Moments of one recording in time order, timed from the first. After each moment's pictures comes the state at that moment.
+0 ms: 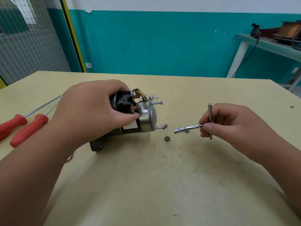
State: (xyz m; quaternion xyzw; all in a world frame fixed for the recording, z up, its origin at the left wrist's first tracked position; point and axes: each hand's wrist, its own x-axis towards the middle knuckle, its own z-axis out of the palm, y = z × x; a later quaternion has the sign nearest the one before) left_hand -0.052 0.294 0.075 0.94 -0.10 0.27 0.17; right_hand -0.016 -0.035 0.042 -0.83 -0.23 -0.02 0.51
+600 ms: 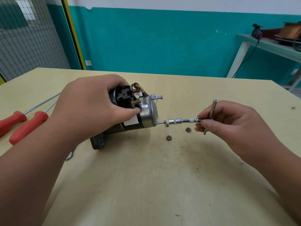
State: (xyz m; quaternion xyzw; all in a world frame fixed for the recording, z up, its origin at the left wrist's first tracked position) left_hand -0.051 0.296 0.078 0.94 -0.09 0.26 0.20; right_hand -0.024 -0.018 0.040 -0.79 -0.22 -0.06 0.57
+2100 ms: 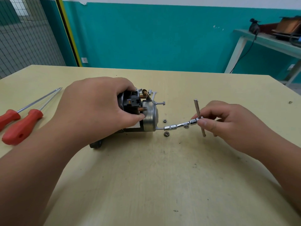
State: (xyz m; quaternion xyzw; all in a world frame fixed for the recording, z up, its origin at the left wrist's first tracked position) left_hand -0.056 0.279 0.073 0.95 -0.07 0.27 0.13; right_hand -0.011 -0.031 0.036 -0.88 -0.23 -0.01 0.41
